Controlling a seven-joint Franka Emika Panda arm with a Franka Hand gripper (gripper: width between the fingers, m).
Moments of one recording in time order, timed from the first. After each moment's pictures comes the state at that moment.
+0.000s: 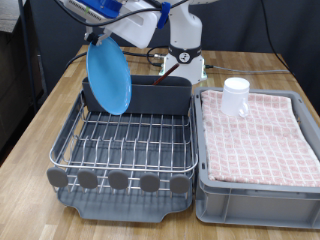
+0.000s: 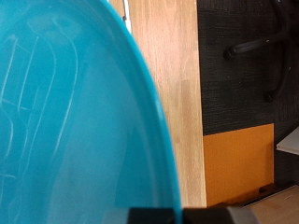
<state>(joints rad) 0.35 -0.13 -0.60 -2.22 -0.72 2.23 1.01</state>
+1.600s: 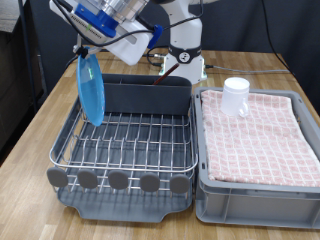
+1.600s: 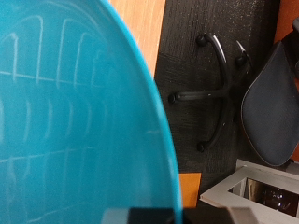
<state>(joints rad) 0.35 -0.06 -0.65 -2.28 -1.03 2.44 0.99</state>
